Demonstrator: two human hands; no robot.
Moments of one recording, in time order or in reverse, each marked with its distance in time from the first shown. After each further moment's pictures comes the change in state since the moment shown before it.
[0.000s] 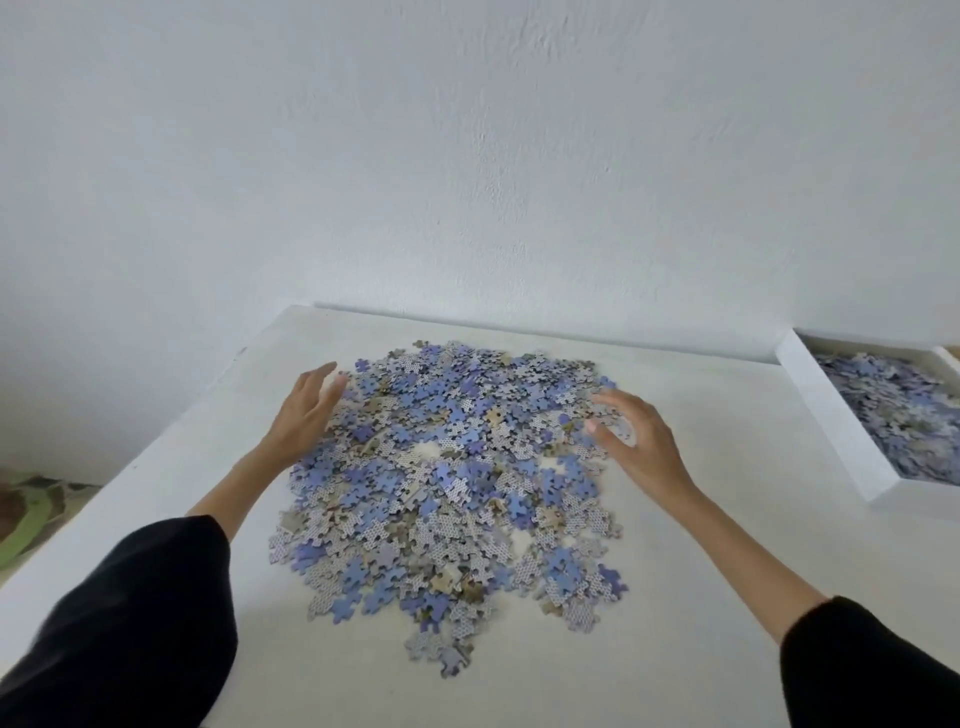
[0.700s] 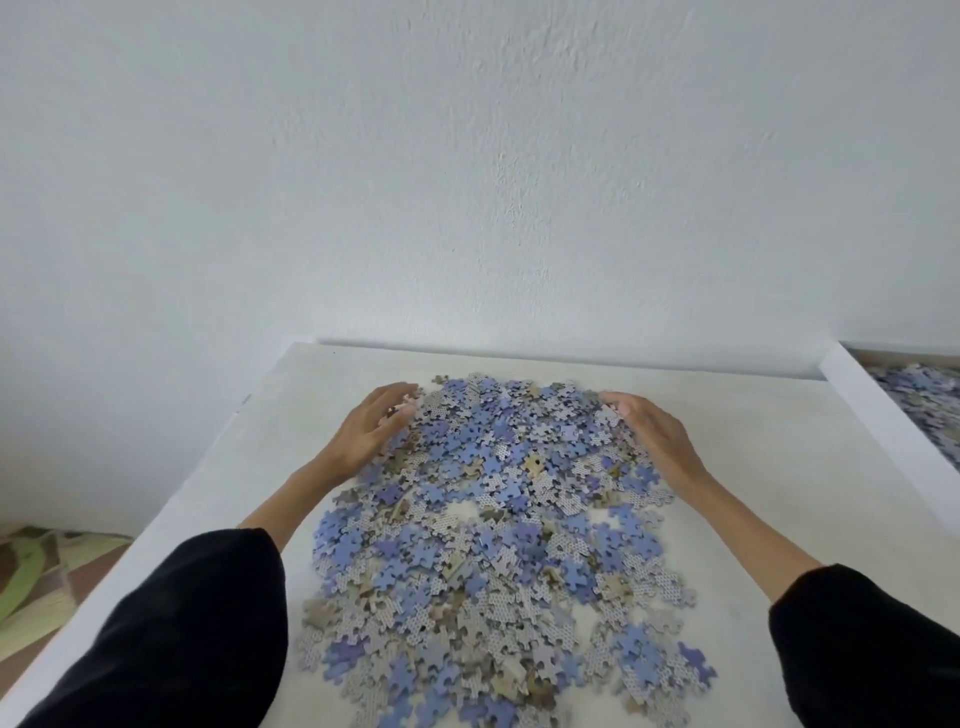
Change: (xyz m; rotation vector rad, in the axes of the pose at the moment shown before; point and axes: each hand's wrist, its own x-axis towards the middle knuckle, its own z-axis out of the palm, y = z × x) left_hand 0.062 0.010 0.014 -0.131 -0.263 0.233; right_hand 0.065 0.014 0.029 0.277 -0.055 0.156
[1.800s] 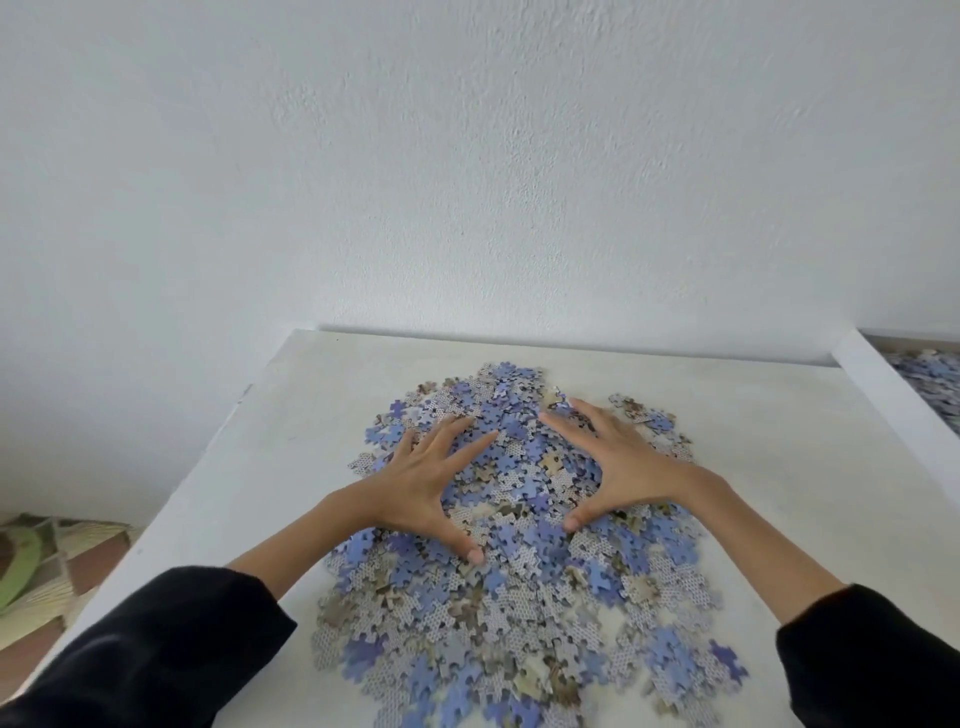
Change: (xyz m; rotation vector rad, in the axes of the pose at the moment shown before) left_hand -0.035 0.041 0.028 0.553 -0.541 0.180; right_hand -0.003 -0.038 0.034 -0.767 -0.655 -0.021
